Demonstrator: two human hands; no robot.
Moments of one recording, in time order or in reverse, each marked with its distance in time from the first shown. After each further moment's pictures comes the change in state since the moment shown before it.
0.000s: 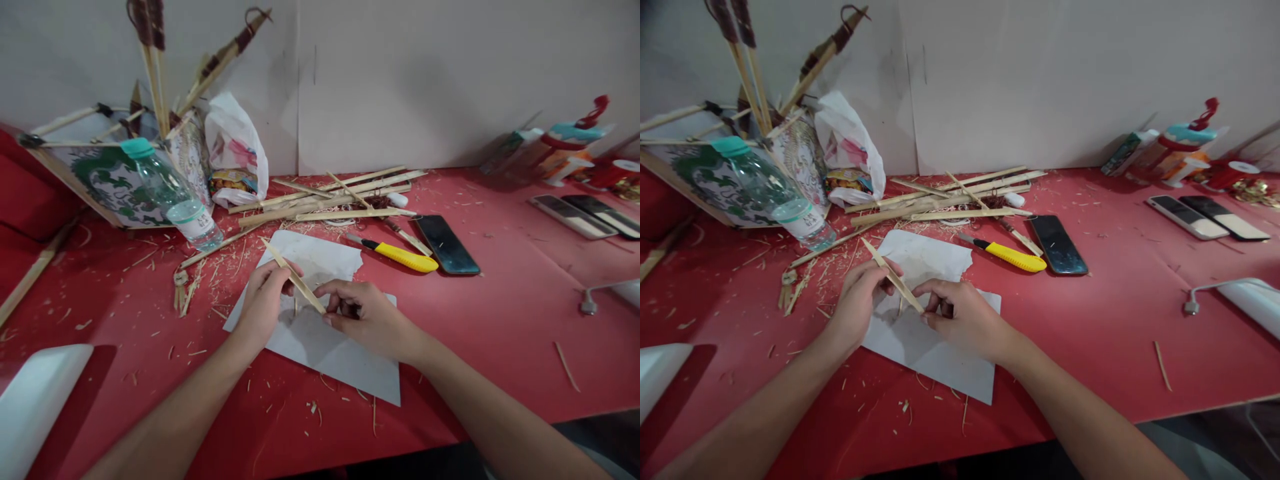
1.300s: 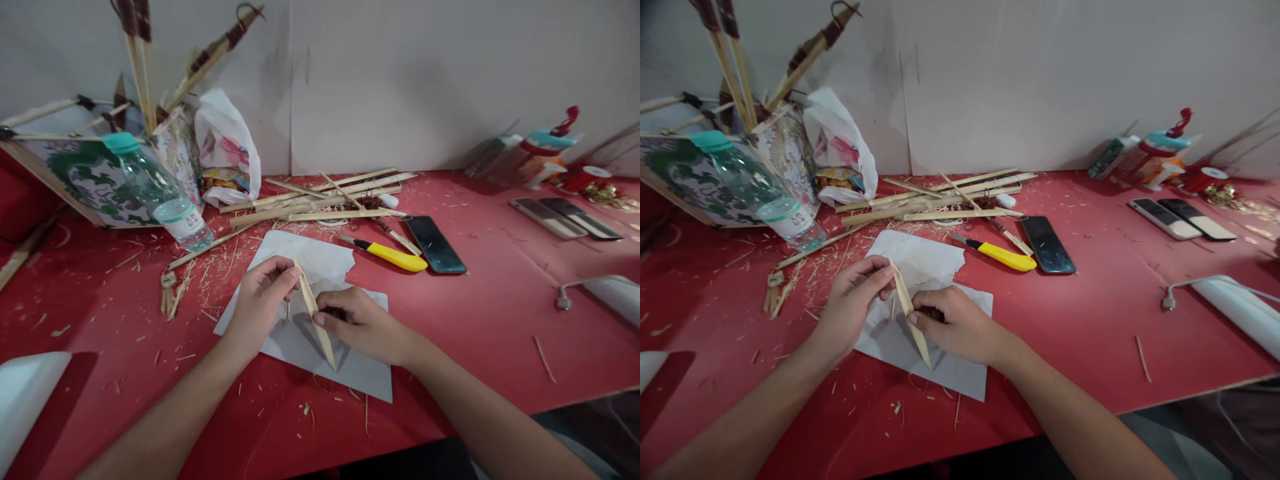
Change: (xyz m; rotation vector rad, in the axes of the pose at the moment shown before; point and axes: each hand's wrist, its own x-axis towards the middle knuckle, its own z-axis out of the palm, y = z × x) left_hand -0.007 0.005 0.002 -0.060 -0.164 0.030; right_hand -0.004 -0.008 -0.005 -0.030 -0.165 -0.087
